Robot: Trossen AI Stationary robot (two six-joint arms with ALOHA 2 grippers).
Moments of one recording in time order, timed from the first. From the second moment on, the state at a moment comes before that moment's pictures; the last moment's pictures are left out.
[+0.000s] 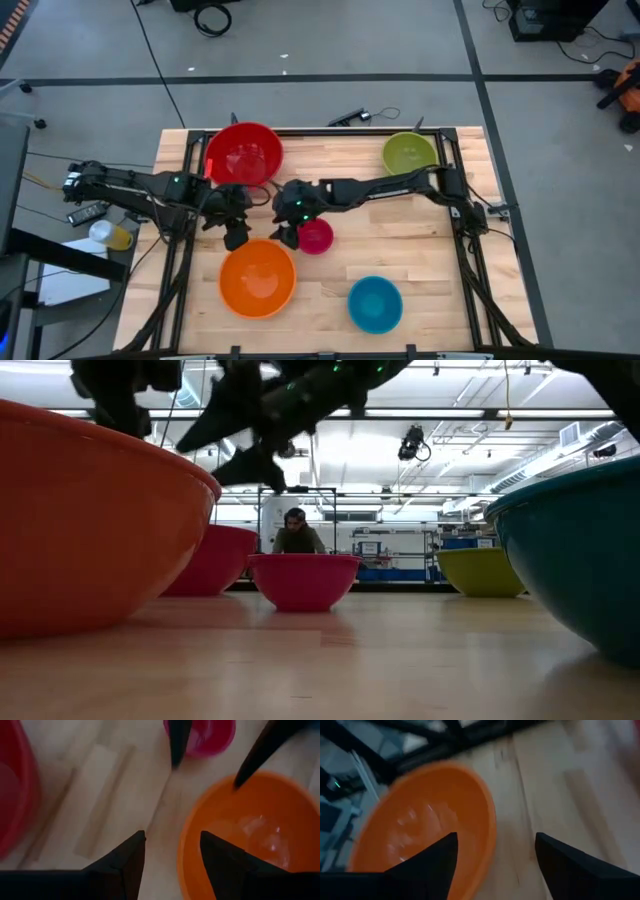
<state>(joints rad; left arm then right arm) -0.15 1.03 0.98 -1.01 -0.09 -0.56 0.00 2.16 1.76 -0.26 -0.26 0.34</state>
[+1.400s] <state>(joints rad) -0.15 0.99 1.54 -1.29 -0.37 -0.51 -0.31 2.24 2.09 -0.20 0.16 0.50</state>
